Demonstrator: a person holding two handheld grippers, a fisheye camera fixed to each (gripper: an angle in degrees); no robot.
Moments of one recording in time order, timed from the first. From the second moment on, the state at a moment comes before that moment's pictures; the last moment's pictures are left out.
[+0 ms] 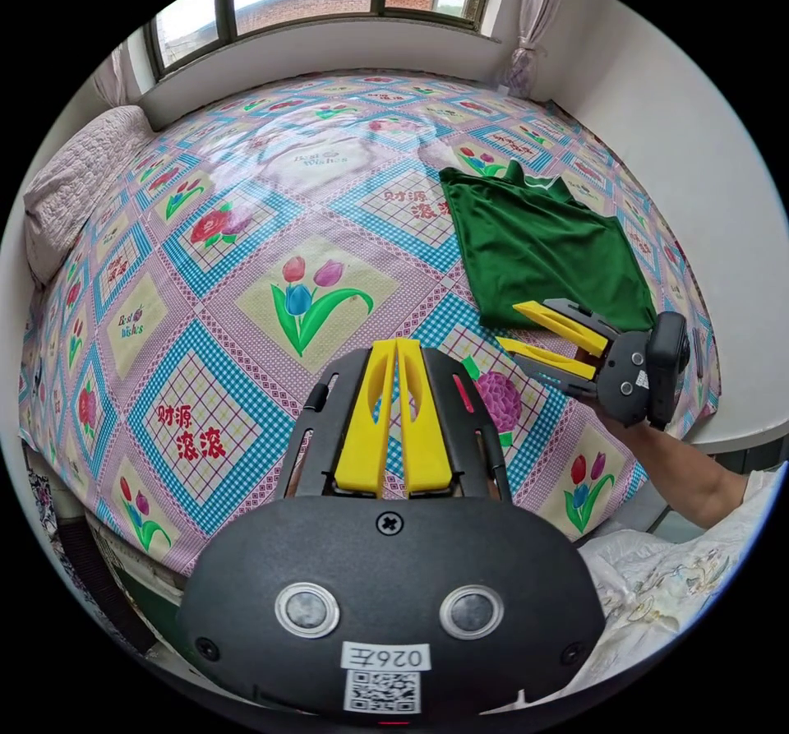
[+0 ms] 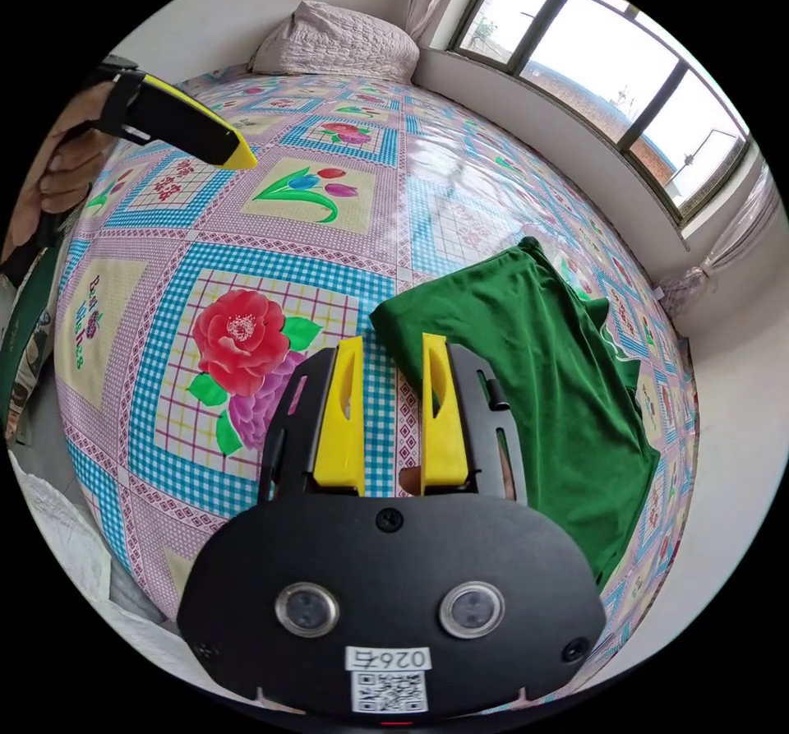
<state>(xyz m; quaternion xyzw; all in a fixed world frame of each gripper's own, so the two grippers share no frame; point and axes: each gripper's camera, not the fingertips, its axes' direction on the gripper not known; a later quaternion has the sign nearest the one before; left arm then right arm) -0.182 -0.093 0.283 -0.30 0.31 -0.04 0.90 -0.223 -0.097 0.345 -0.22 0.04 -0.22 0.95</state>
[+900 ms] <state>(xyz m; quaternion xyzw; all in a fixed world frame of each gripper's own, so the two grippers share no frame) -0.144 -0.159 0.344 -0.28 0.34 0.02 0.89 -0.204 -0.131 0.395 -0.26 0.04 -0.24 0.94</state>
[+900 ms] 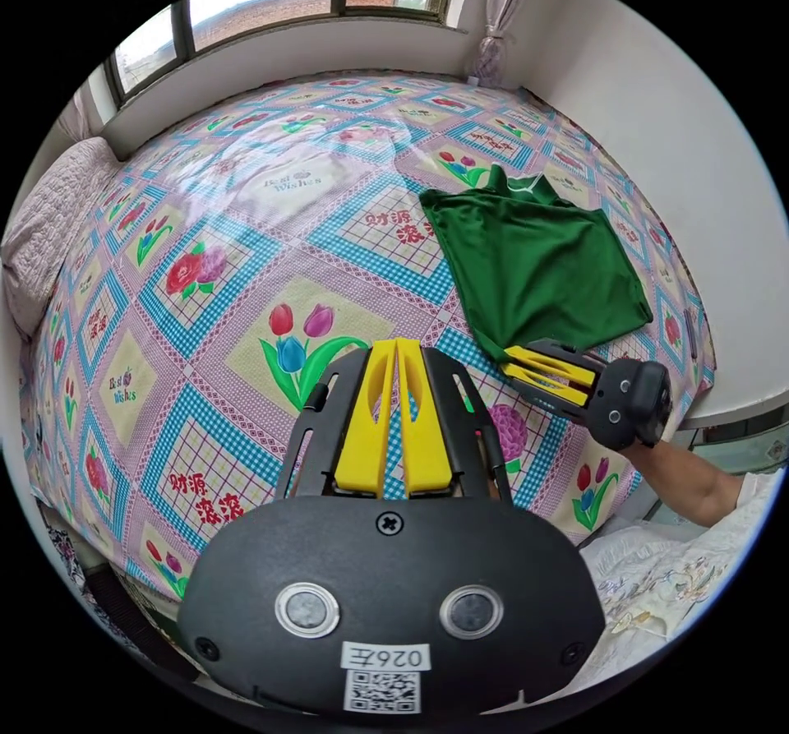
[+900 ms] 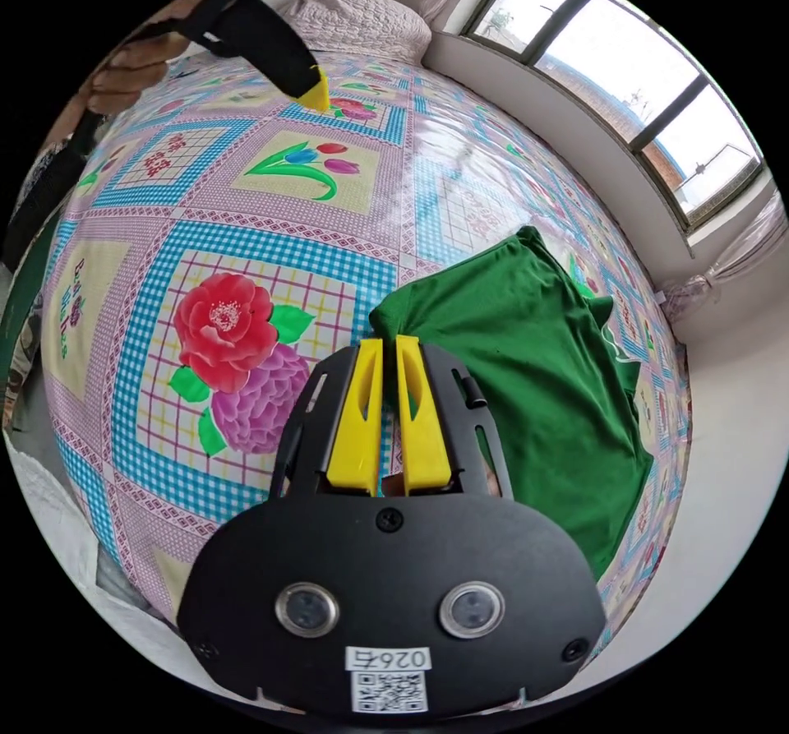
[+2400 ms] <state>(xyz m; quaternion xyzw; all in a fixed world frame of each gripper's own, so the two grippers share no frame) -0.066 -0.169 0.475 -0.43 0.62 0.14 0.65 -0.034 -0.009 0.174 -0.34 -0.16 -0.06 0.92</state>
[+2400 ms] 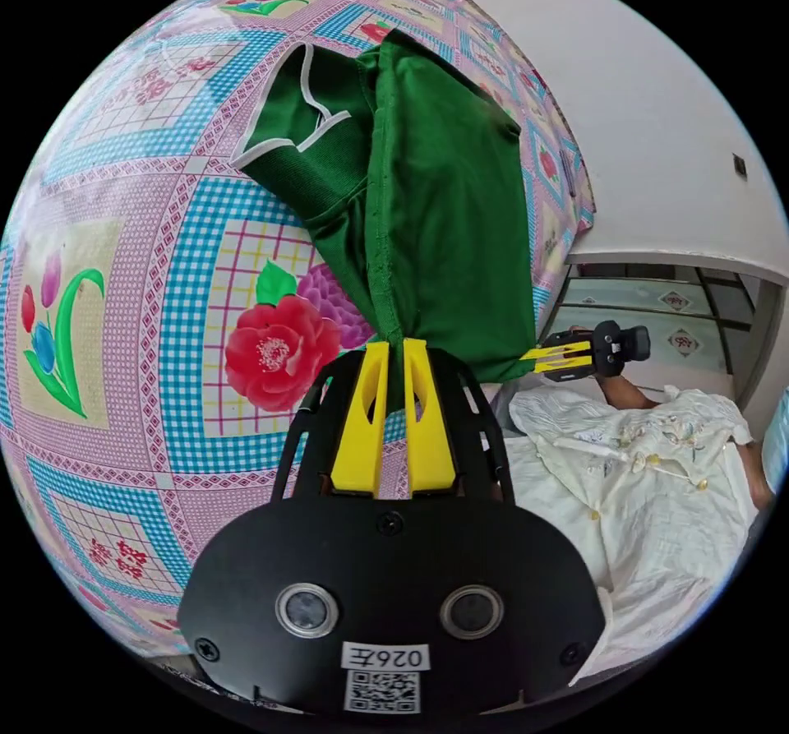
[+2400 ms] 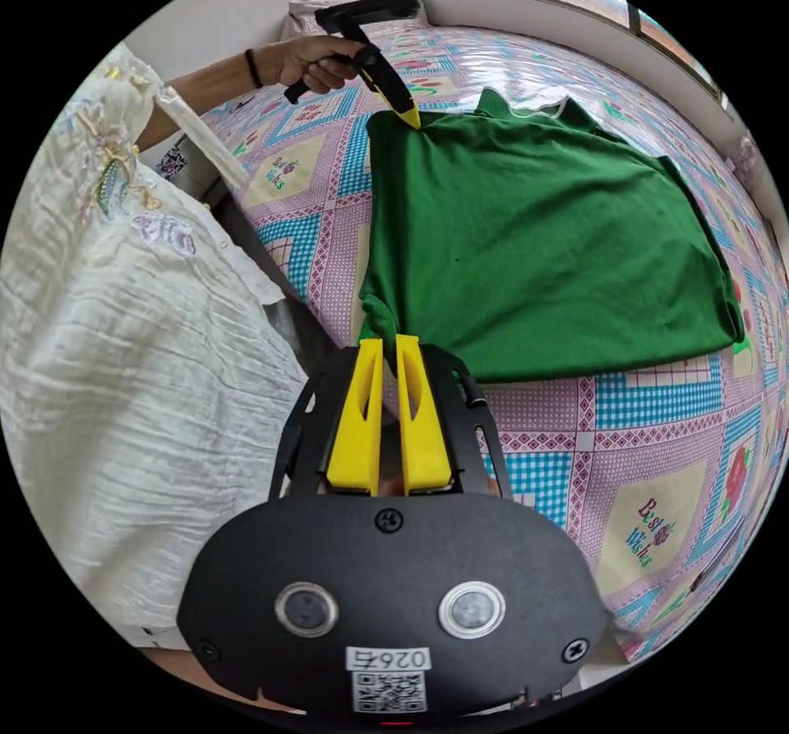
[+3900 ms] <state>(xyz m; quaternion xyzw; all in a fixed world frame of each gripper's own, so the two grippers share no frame) 0.162 -0.327 0.578 -0.40 0.69 0.22 0.56 0.302 -0.079 0.255 -0.18 -0.10 0.20 0.96</state>
